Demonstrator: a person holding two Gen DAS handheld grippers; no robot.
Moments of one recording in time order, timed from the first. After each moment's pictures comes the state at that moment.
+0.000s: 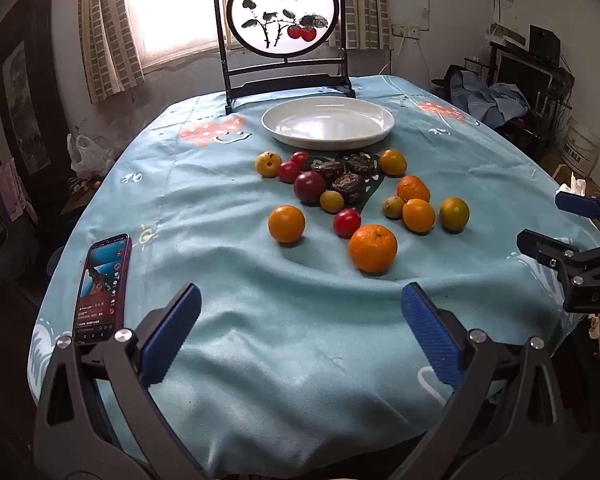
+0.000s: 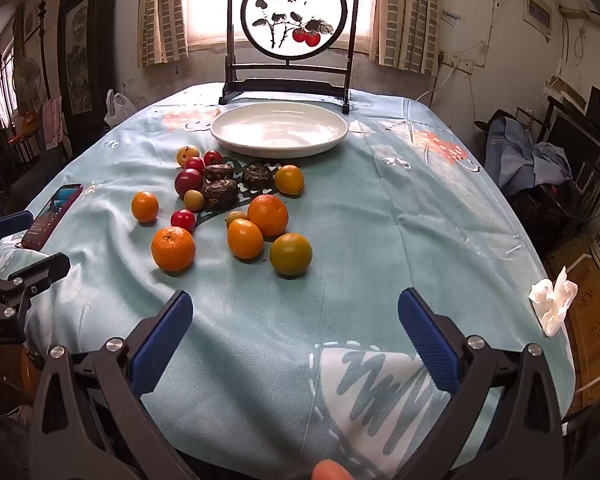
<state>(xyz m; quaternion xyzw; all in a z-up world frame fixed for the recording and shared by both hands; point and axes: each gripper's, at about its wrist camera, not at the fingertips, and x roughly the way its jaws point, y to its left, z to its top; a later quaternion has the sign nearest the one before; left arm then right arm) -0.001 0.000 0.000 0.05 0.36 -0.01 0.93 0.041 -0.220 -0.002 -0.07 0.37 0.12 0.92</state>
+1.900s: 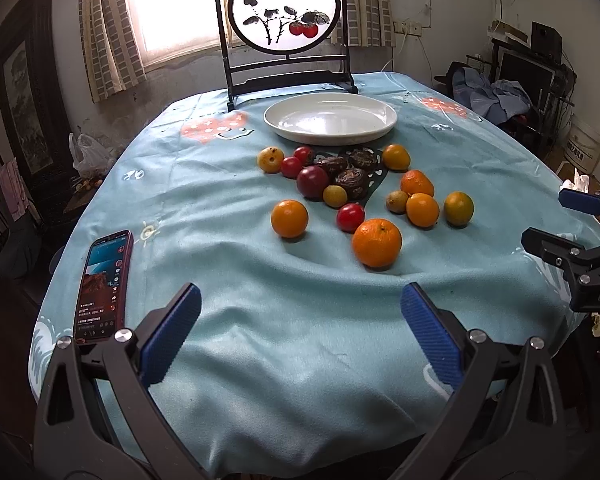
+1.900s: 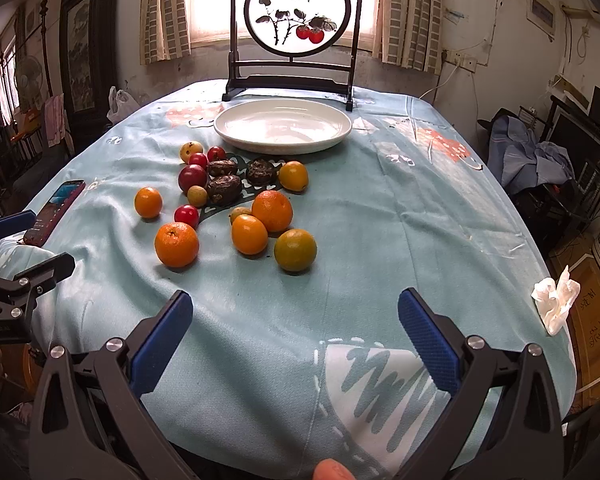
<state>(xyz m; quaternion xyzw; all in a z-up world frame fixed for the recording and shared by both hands) -0.001 0.002 -0.004 0.04 0.36 -0.01 0.93 0.043 -0.220 -0.002 -0.07 0.37 0.13 0.92</state>
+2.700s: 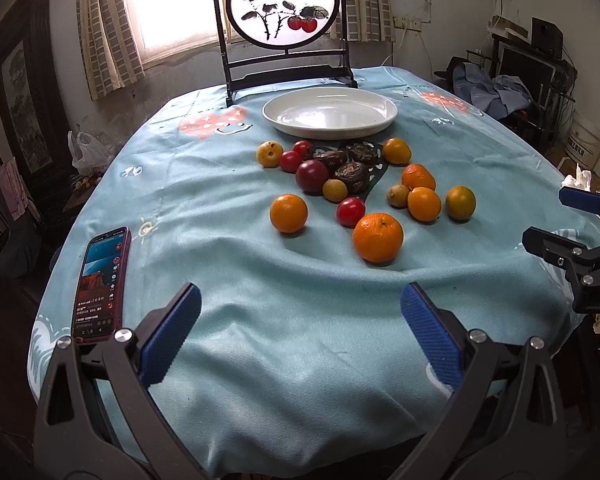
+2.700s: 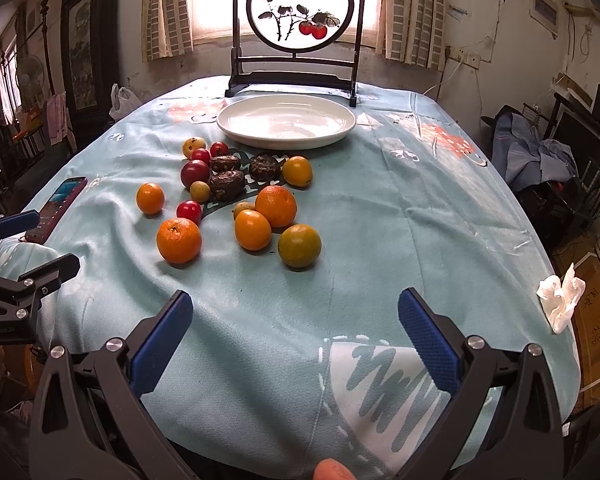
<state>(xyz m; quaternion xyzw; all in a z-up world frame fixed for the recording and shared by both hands) -0.002 0.002 -0.010 0.04 0.37 -0.01 0.93 0.042 -0.216 -0.010 -0.07 0.38 0.13 0.91</state>
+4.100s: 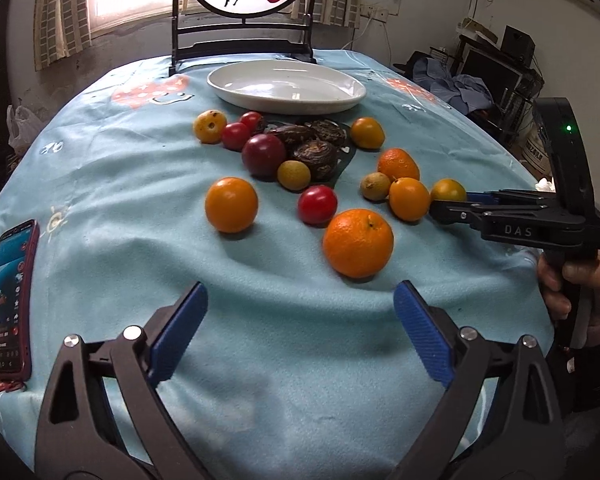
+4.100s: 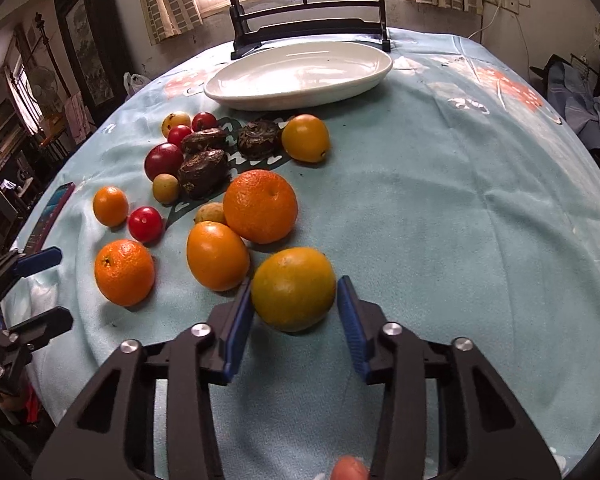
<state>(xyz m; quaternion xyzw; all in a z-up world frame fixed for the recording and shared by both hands) 0.063 0.005 -0.059 -0.01 0.41 -0.13 0.91 0.147 -0.220 -0.071 -0.01 0.45 0.21 0.87</state>
